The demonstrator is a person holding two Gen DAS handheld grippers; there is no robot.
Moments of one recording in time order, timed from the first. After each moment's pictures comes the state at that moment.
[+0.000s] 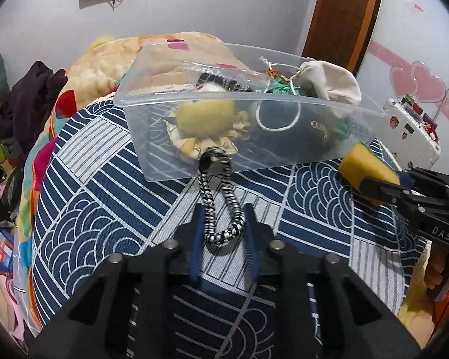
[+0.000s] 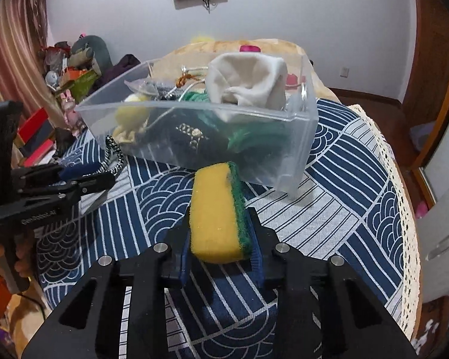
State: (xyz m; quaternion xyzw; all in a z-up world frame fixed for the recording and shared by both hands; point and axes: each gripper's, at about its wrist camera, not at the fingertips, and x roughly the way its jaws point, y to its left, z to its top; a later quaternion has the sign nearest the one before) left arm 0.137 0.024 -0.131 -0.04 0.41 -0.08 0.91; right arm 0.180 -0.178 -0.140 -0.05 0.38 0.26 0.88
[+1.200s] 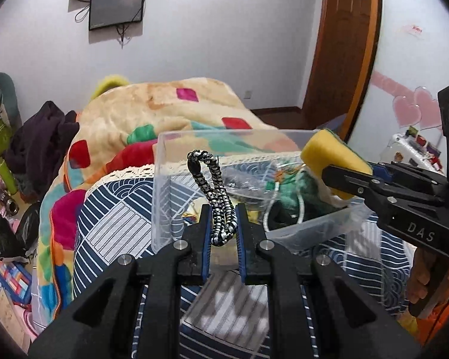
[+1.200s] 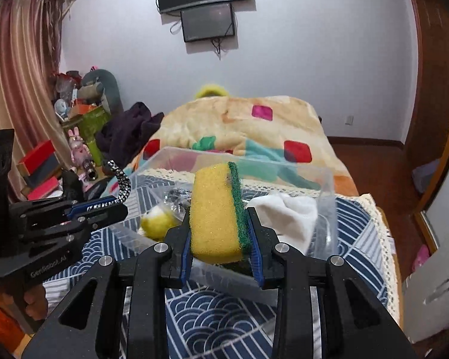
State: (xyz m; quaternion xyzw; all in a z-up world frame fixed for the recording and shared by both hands) left arm 0.172 0.036 -0.066 -0.03 0.34 -0.05 0.94; right arm 0.219 -0.127 -0.082 -0.04 0.29 0.28 0.91
